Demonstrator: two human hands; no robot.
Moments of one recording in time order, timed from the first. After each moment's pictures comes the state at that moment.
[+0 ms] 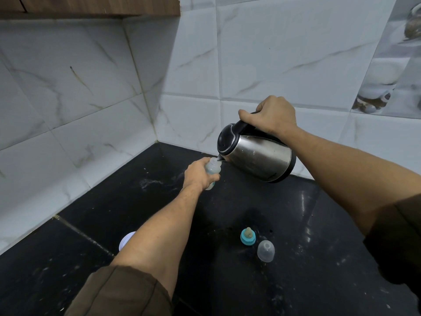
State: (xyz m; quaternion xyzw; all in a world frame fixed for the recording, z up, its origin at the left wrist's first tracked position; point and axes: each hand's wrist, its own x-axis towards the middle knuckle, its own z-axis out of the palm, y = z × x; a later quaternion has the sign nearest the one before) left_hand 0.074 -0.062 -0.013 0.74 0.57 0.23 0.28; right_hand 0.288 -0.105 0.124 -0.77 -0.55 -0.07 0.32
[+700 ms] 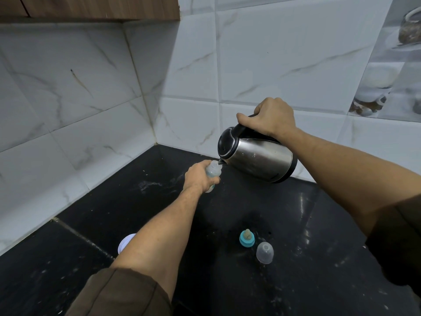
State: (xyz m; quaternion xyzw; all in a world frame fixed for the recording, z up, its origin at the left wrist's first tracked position) left_hand 0.075 -0.064 -0.013 0.75 0.57 0.22 0.27; right_hand 0.288 -0.106 0.126 -0.75 -0.58 -0.10 0.29
